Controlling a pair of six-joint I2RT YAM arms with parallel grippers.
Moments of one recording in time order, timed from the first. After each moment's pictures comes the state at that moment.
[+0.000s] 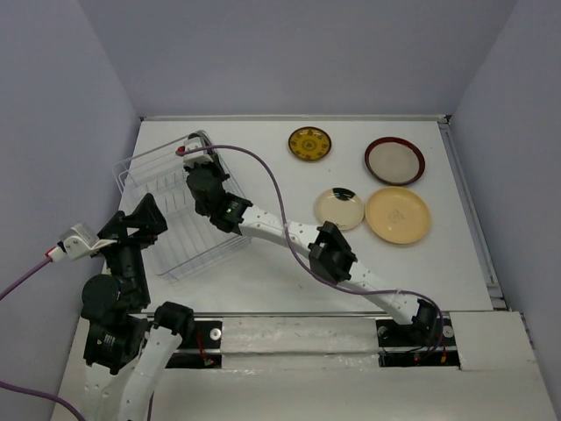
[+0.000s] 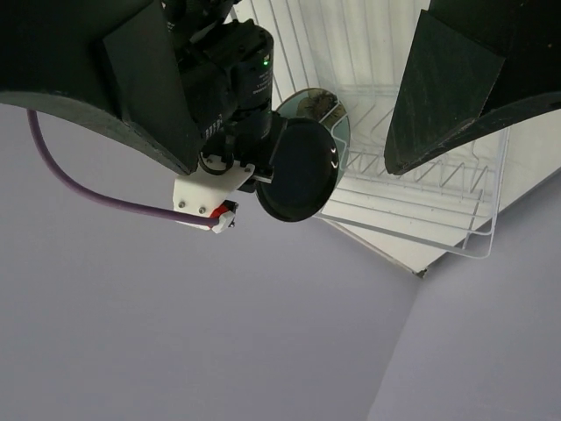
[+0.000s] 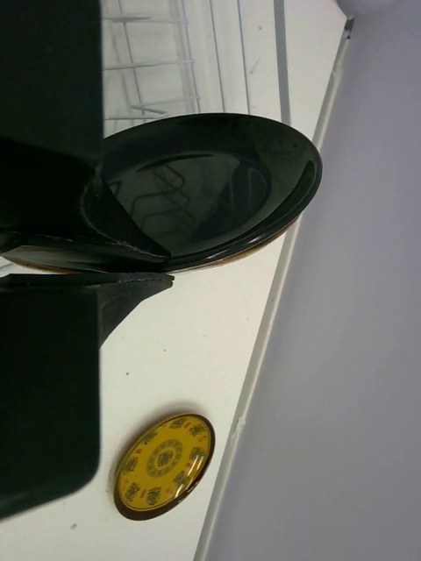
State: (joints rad) left arm -0.31 0.17 0.73 -0.29 -0.58 -0.44; right arm 1.10 2.71 2.62 0.16 1.02 -0.31
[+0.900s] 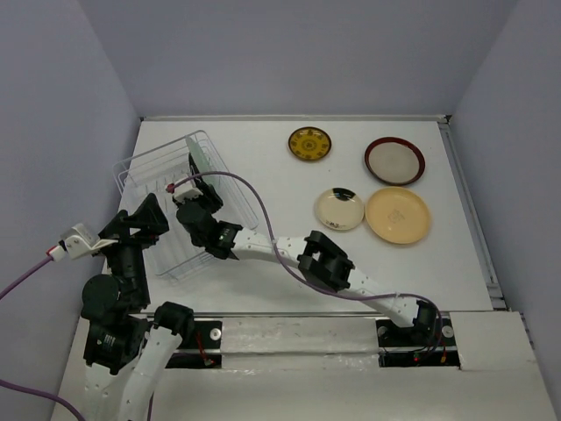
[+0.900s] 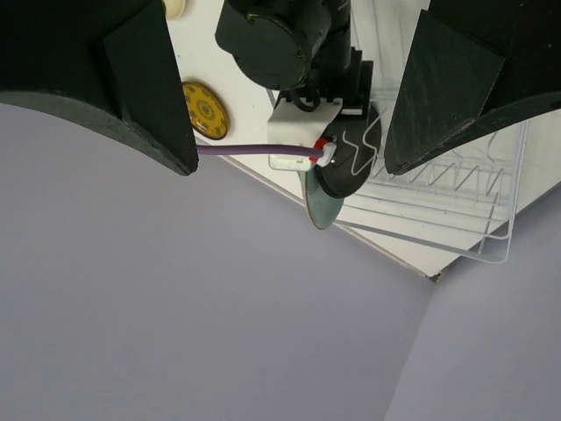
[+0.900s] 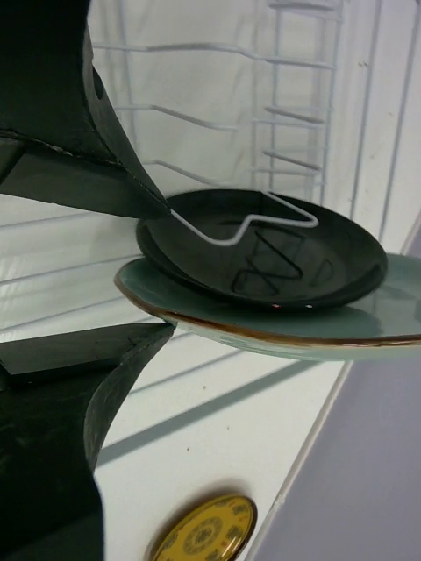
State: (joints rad) left arm -0.31 0.17 0.73 -0.29 -0.55 -0.46; right arm 1.19 2.71 2.41 0.21 1.00 -0.23
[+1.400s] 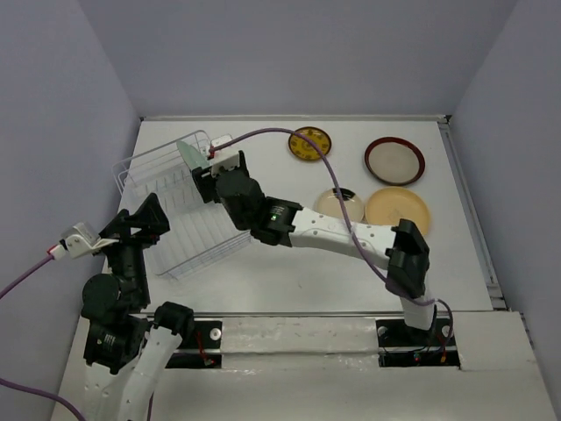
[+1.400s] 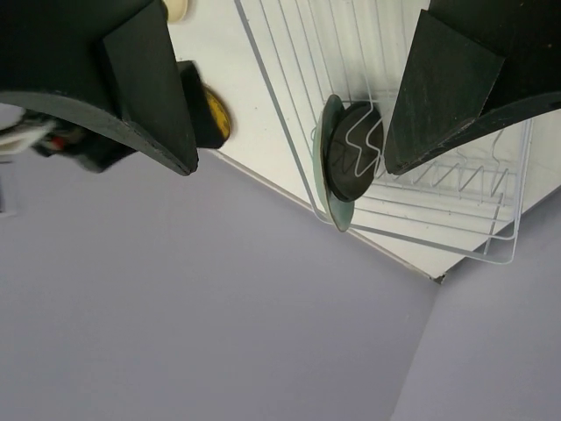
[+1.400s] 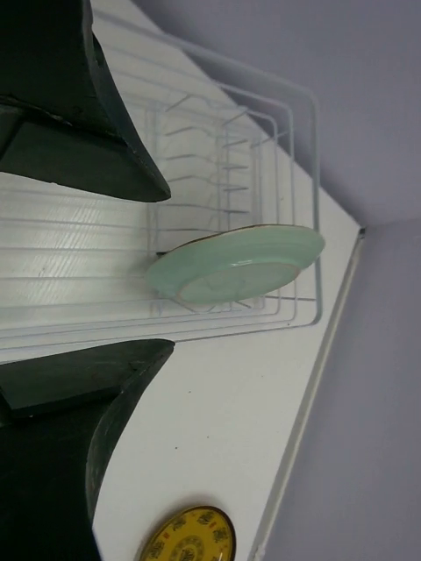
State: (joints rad) left arm -0.31 0.17 0.73 -0.29 -0.54 -0.46; right arm 1.19 2.01 1.83 0.05 0.72 0.09
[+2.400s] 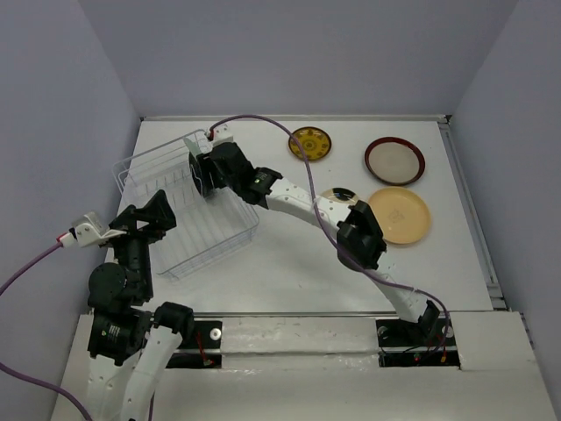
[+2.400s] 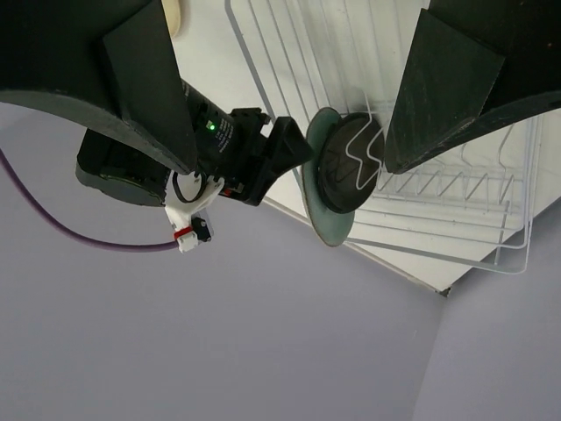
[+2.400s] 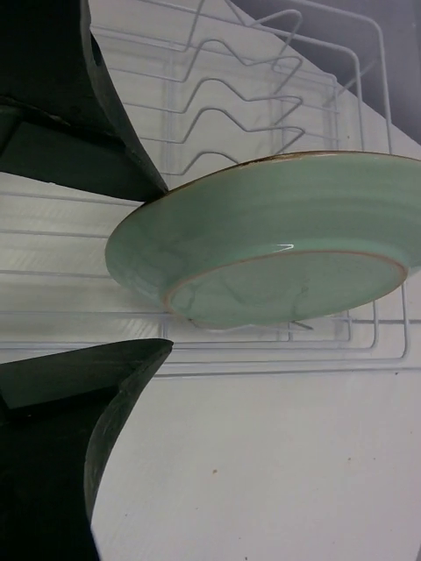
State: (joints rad) left arm -0.27 0.23 0.73 -0.29 -0.47 -0.46; right arm 0.97 2.41 2.29 -0.27 0.34 0.28
